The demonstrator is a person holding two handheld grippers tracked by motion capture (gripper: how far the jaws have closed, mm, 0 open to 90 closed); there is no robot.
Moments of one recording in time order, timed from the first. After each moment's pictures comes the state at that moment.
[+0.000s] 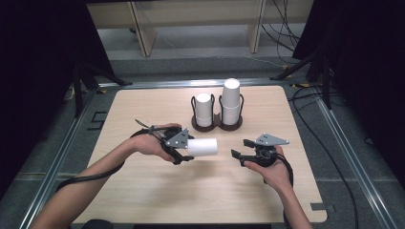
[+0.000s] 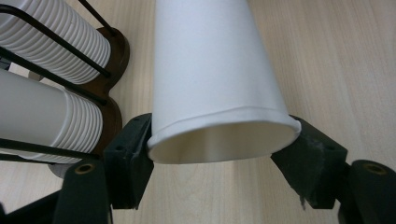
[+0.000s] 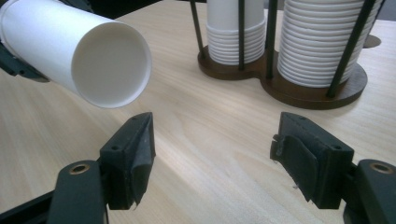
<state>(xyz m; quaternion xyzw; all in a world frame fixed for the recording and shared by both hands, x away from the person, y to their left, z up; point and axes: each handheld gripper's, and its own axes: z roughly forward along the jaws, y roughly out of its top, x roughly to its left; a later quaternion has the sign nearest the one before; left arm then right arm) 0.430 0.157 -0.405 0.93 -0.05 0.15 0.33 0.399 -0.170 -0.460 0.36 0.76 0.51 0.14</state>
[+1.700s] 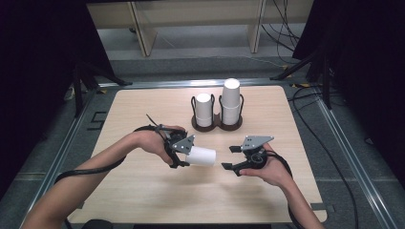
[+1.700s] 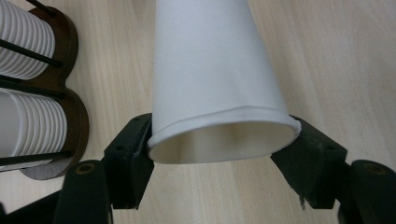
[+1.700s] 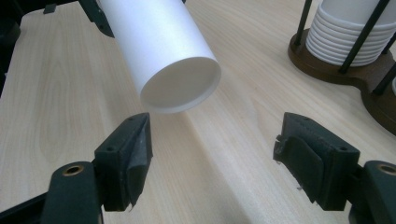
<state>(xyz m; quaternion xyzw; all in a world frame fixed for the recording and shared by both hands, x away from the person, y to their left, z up) 0.422 0.142 -0.393 0.96 -0.11 0.10 0.23 0.398 -0.145 -0.449 0.21 0.85 0.47 0.07</state>
